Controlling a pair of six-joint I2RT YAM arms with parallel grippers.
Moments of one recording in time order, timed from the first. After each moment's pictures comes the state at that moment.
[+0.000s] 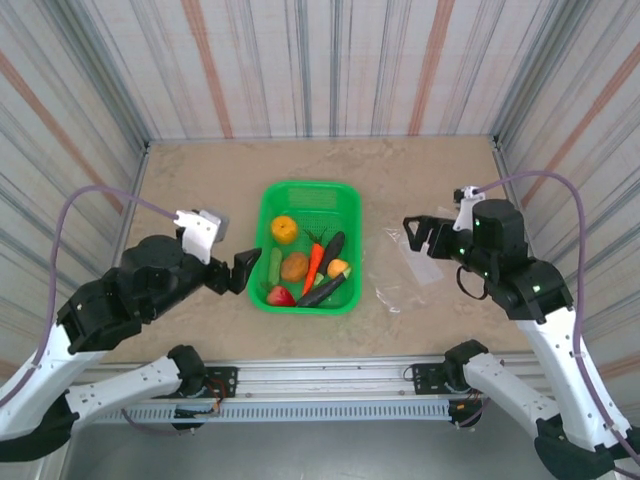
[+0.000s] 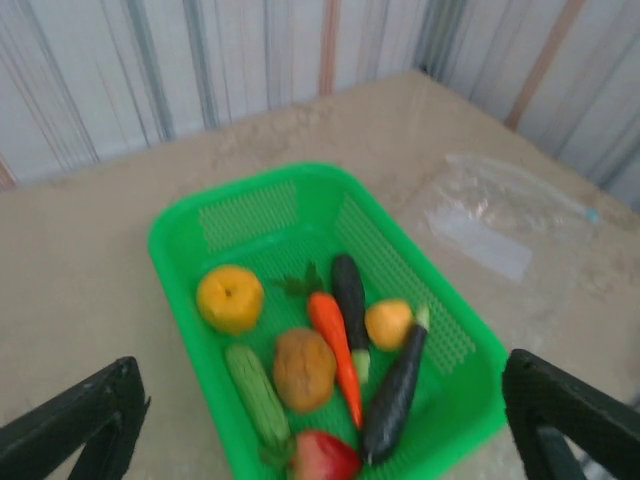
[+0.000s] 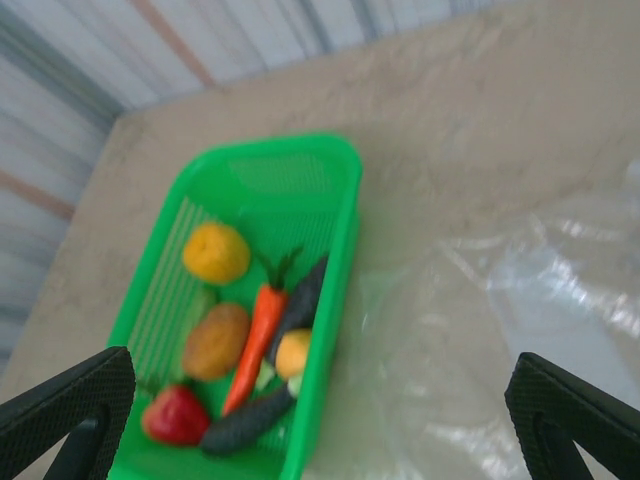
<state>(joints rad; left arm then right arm) -0.93 0.72 1.20 -0.95 -0.25 -0.23 0.41 0.79 1.13 -0.92 -0.08 0.50</state>
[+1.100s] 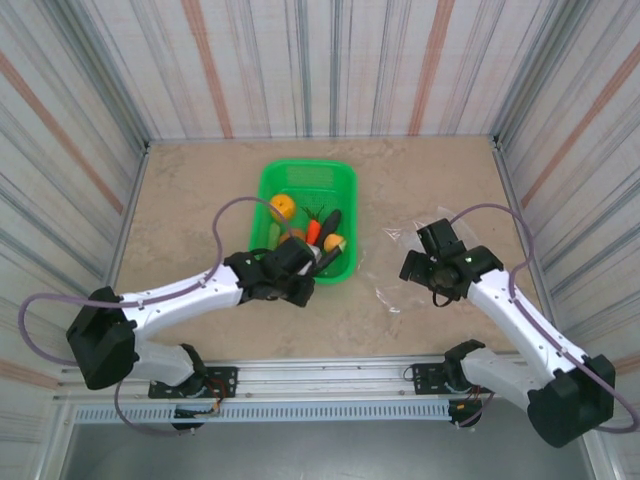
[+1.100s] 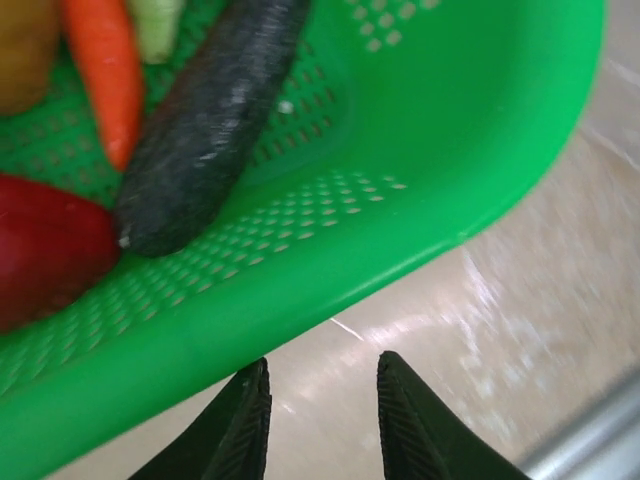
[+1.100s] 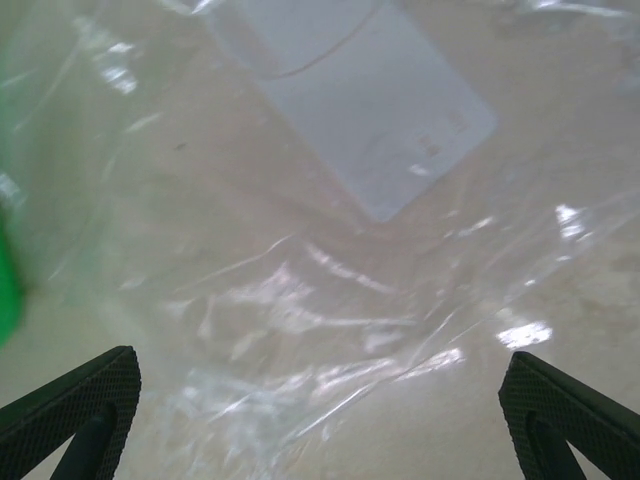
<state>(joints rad) -0.91 1.35 0.91 -0.61 -0.04 -0.45 0.41 1.03 0.80 -0.97 0.16 0.79</state>
